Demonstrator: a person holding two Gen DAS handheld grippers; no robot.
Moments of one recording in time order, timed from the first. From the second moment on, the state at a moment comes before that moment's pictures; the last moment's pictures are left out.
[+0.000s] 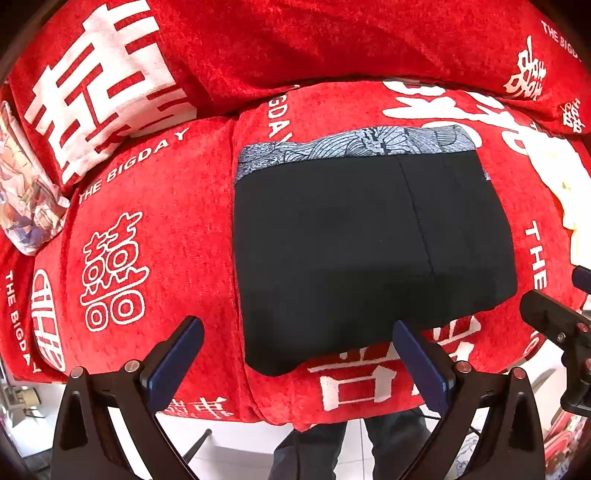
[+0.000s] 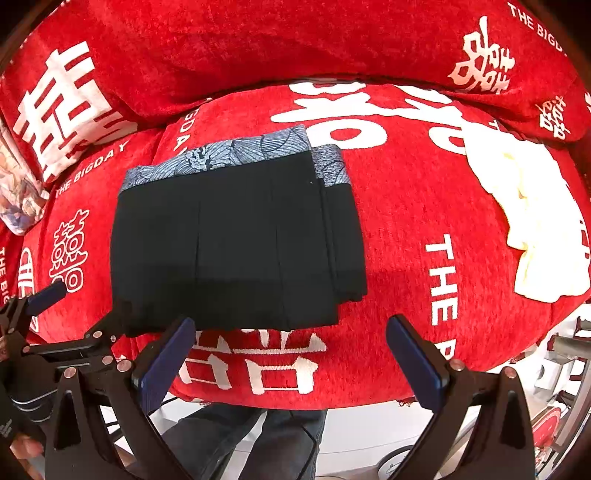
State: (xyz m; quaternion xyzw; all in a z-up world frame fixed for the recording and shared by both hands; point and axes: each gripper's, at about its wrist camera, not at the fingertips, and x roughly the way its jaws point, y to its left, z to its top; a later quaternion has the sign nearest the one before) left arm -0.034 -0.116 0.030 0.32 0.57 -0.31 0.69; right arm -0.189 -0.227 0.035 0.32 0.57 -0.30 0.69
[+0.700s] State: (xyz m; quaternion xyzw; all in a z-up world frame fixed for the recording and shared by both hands) left arm -0.031 -0.110 0.025 0.32 0.59 -0.30 0.68; right arm -0.179 -0.224 0.029 0.31 0.58 -0.30 0.69
